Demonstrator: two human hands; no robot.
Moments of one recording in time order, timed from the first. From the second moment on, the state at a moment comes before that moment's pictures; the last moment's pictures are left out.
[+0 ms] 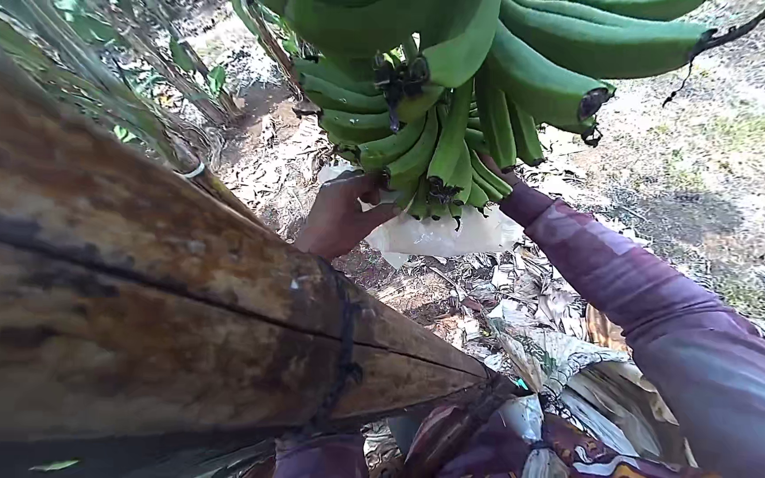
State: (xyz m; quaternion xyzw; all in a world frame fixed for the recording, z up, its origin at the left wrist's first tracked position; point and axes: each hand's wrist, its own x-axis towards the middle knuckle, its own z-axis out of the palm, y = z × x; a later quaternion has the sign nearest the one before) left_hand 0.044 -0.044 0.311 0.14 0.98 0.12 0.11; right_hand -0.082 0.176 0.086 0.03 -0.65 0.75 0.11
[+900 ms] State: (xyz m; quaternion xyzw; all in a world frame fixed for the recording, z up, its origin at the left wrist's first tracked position) left_hand 0.009 -0.035 0.203 0.20 0.97 0.06 -0.15; right_hand 0.002 0.269 0.153 0.27 -0.86 0.41 0.10
